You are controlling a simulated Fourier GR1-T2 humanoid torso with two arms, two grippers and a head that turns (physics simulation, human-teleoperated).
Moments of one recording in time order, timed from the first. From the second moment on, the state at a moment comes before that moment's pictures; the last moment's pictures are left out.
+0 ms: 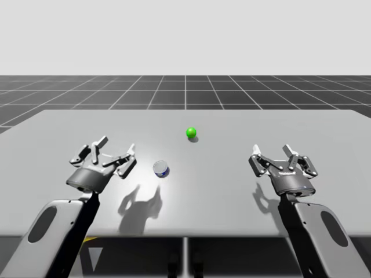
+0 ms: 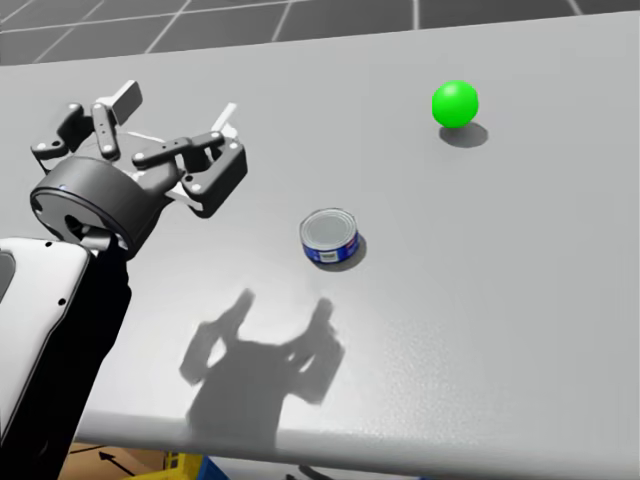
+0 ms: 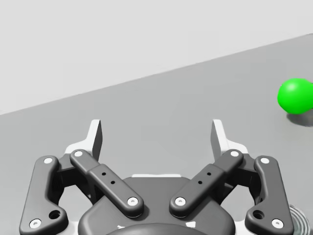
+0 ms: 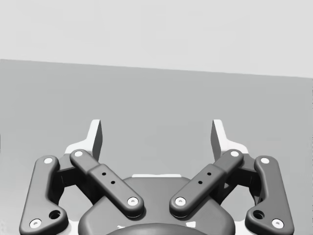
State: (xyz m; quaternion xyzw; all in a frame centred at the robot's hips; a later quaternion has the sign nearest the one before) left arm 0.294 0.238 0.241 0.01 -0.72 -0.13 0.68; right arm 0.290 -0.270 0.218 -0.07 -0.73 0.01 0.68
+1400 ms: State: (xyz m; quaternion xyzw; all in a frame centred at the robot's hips) left arm 0.319 0.164 0.129 -0.10 -0.57 -0.20 0.79; right arm 0.289 -0.273 0.221 -0.06 -0.73 0.01 0.68
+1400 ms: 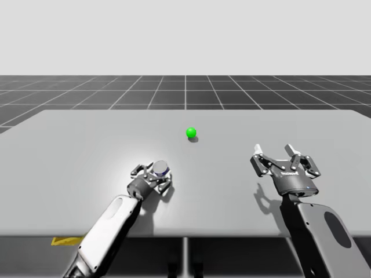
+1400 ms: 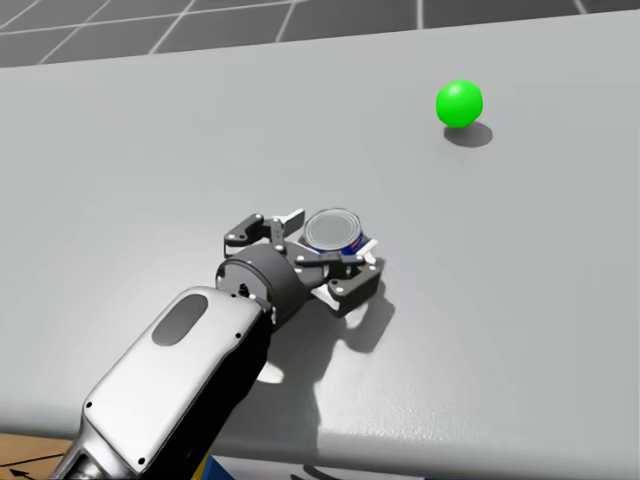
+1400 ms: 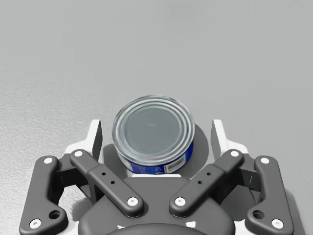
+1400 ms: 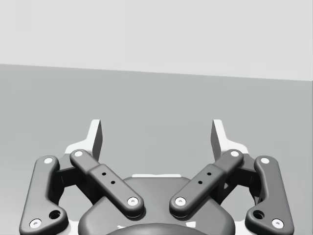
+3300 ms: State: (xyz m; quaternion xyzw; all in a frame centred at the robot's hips) left arm 0.325 0.202 0.223 -0.06 -0.65 -0.15 0.75; right arm 0.288 -0.281 0.222 -0.06 -0.74 -0.01 0.67
